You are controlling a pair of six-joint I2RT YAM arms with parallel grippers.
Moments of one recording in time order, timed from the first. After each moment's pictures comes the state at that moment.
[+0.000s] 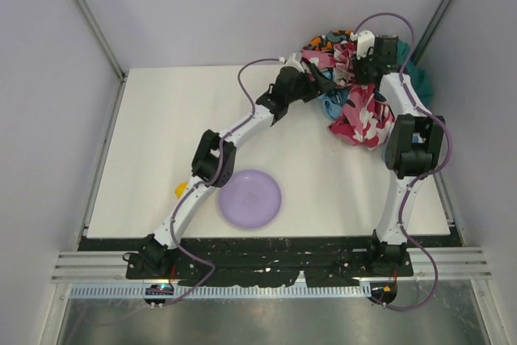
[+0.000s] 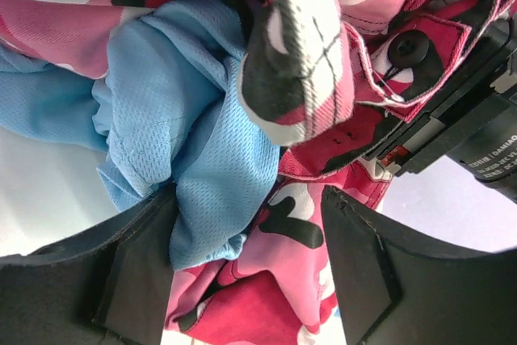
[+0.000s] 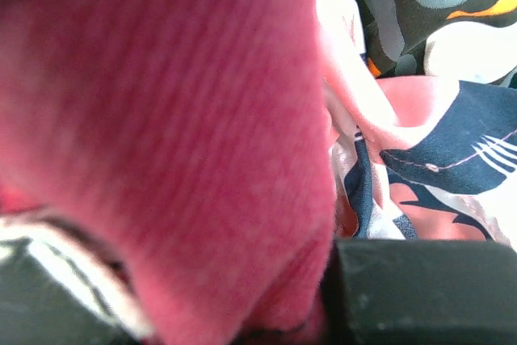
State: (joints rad) left arm -0.66 2.73 2.48 0.10 0.22 -0.99; right arm -0.05 2.14 1.89 -0.36 -0.13 -0.42
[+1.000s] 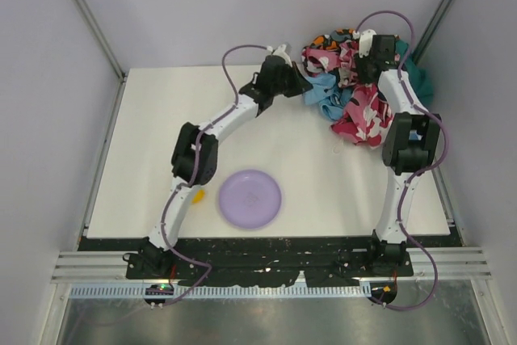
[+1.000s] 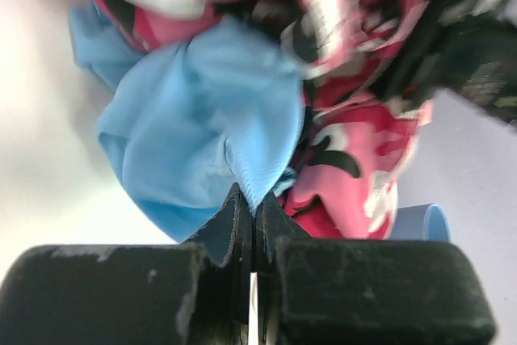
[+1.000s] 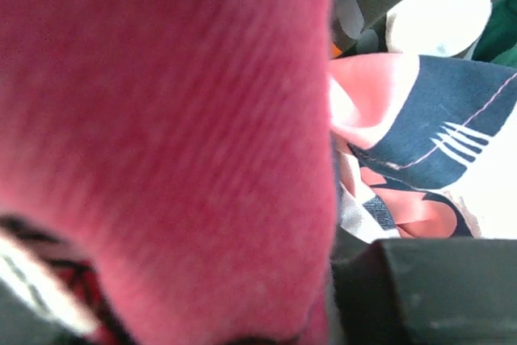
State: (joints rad) left arm -0.62 2.48 2.20 -0.02 0.21 -0.78; right arm -0.05 2.19 1.96 -0.41 0.01 -0.38
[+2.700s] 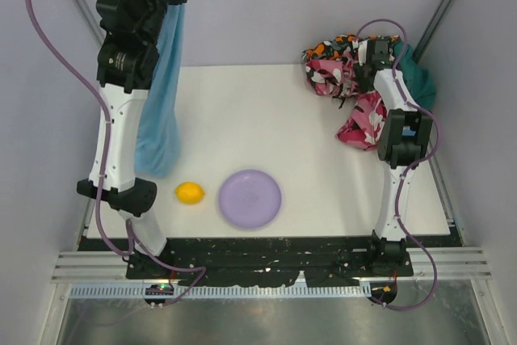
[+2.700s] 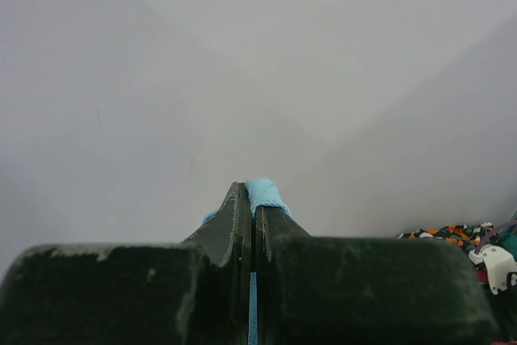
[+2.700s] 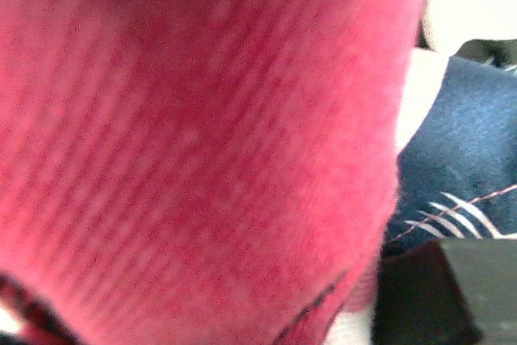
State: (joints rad) left arm -0.33 1.78 2.54 -0.42 -0.12 -0.03; right arm -0.05 2.34 2.12 -0.58 0.19 -0.38
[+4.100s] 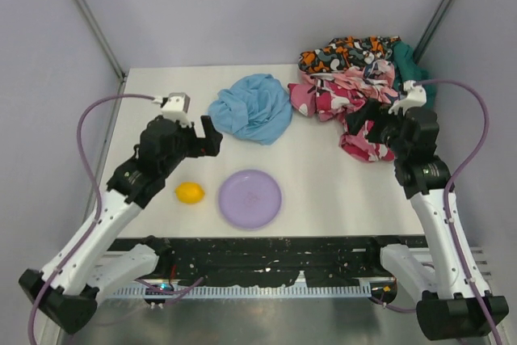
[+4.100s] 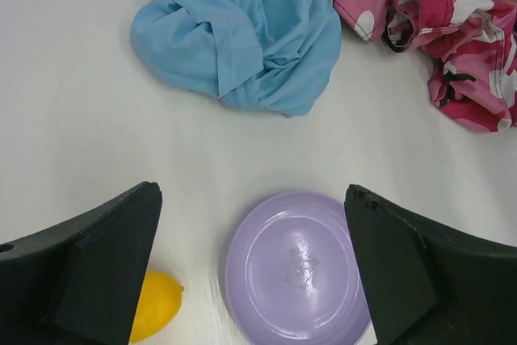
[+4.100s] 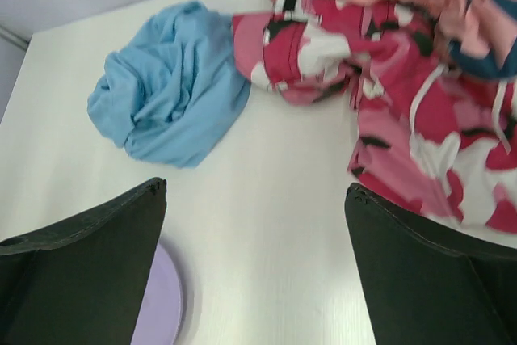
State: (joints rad) left arm -0.54 1.01 1.05 -0.45 -0.16 -0.33; right arm 0.06 0.91 1.03 -0.37 -0.13 0.31
